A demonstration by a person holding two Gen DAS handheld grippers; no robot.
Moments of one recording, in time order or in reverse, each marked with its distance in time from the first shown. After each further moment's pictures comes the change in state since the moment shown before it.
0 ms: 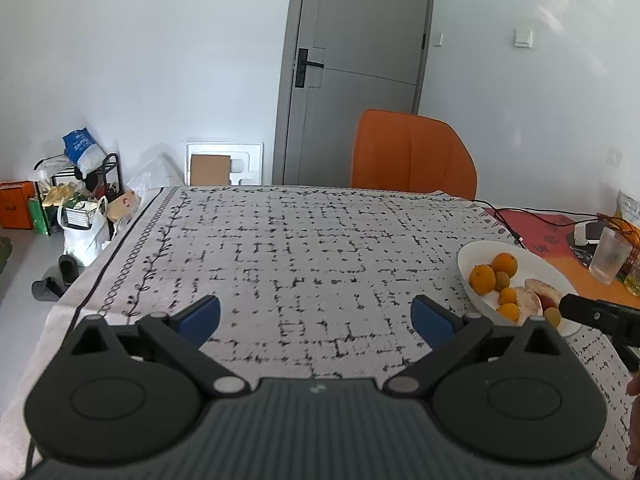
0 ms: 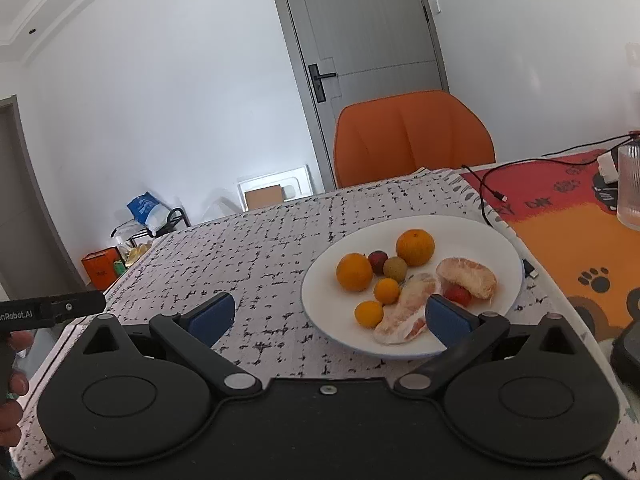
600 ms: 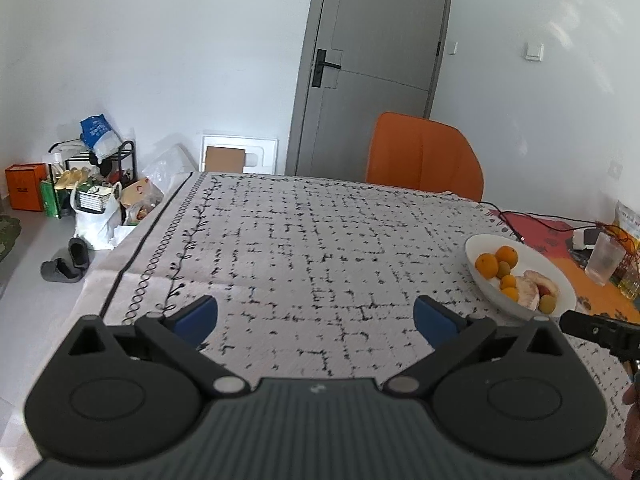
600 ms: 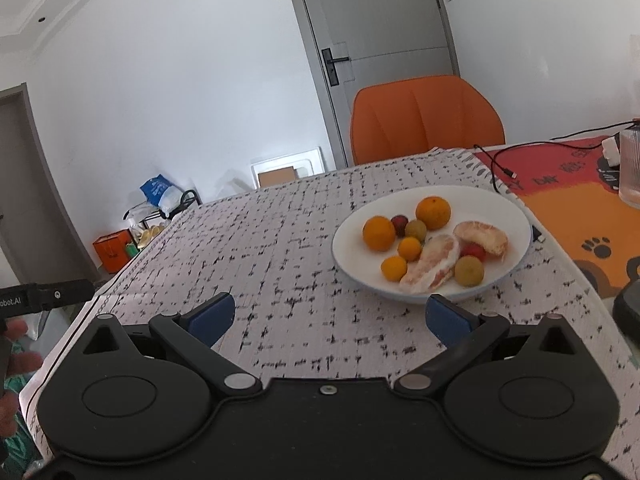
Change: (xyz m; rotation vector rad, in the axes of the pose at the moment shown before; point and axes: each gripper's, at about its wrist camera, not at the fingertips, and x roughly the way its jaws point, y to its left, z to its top) left arm -0.042 0.030 -0.022 -0.048 0.000 0.017; right arm -0.026 0.021 -0.024 -0.014 0.051 0.026
